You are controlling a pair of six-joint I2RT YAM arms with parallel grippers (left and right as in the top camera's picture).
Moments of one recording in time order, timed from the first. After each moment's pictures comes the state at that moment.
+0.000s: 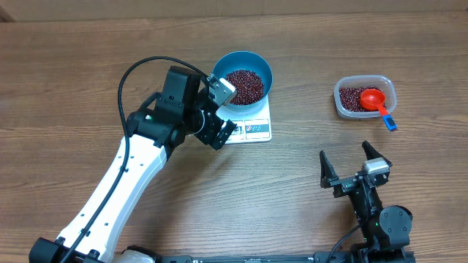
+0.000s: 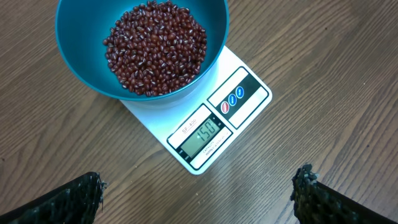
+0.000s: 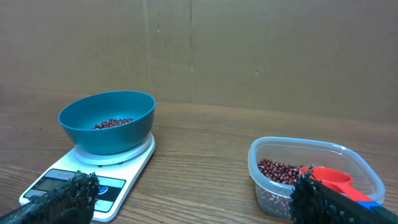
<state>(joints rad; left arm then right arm) -0.37 1.45 1.20 -0.71 0.23 0.29 0.09 0.01 0.02 -0.02 -0.14 -0.01</state>
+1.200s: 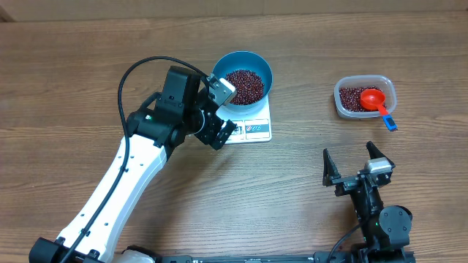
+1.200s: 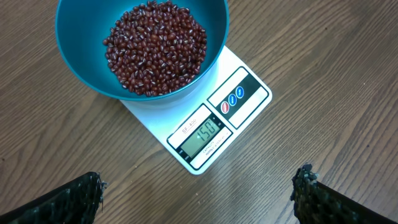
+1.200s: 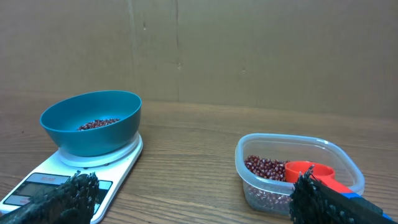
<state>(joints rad) -0.37 1.45 1.20 -0.71 0.23 0.29 0.09 0.01 0.02 -0.03 -0.09 -0.01</state>
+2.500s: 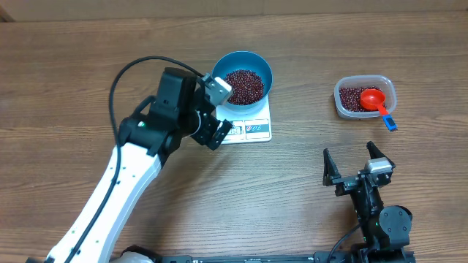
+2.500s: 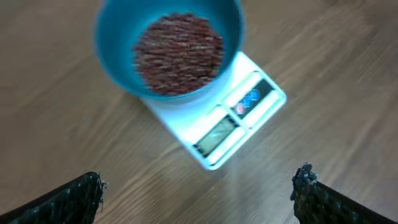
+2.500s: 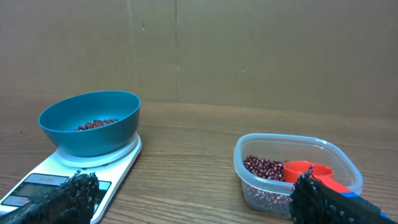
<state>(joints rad) -0.37 1.38 1.20 -0.72 0.16 0.29 0.09 0.01 0.02 -0.03 -0.08 -0.01</state>
